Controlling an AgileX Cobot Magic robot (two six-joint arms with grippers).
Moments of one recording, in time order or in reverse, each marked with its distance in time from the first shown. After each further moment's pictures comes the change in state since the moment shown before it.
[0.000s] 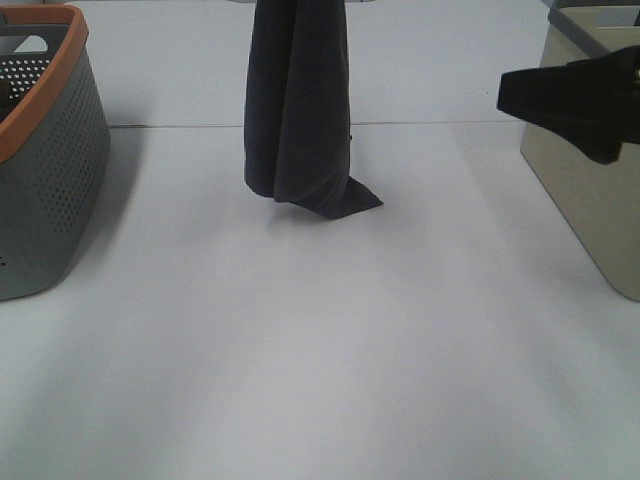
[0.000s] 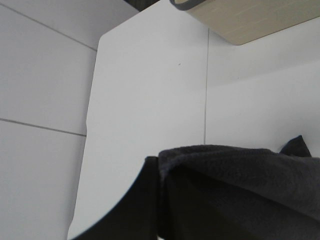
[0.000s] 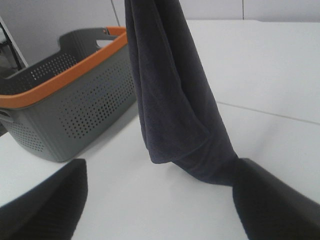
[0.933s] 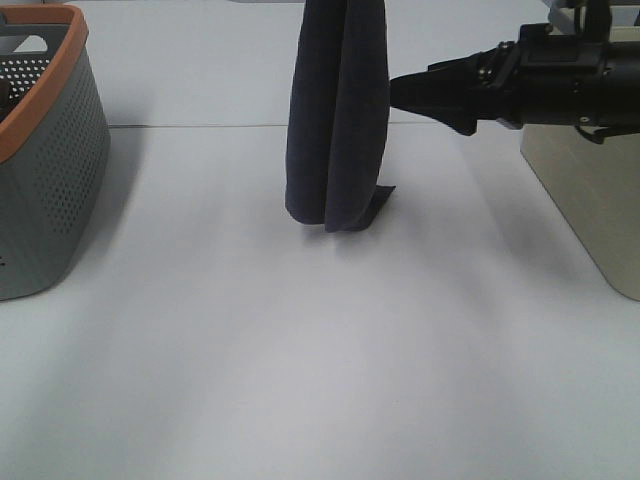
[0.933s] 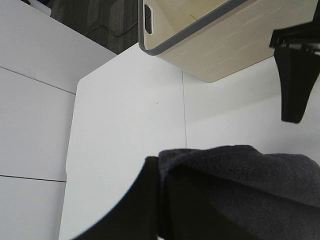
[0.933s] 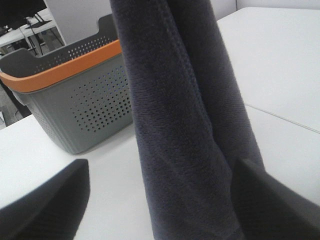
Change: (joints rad) left arm 0.000 0.042 0.000 -0.162 0.000 0.115; right arm 0.041 0.678 -0.353 0.125 0.266 -0.355
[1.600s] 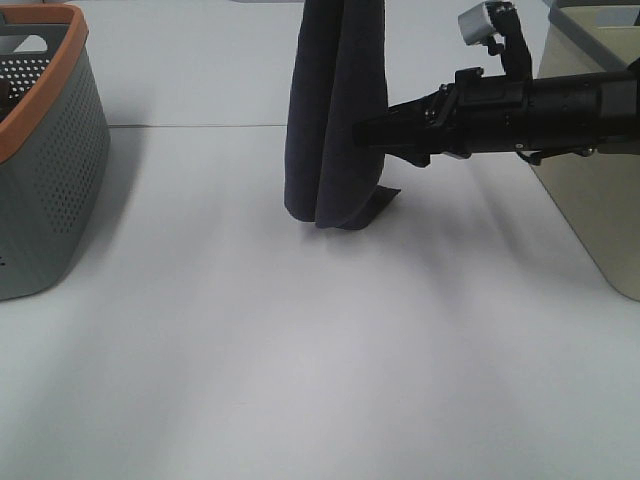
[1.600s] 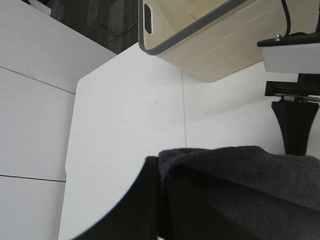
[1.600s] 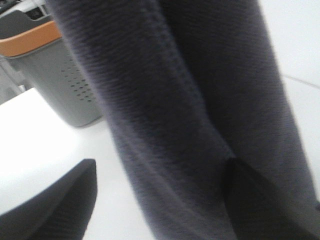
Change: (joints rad) left arm 0.000 0.000 0.000 0.000 0.000 -0.001; right arm 0.062 0.209 -0.127 -0.055 -0.002 0.024
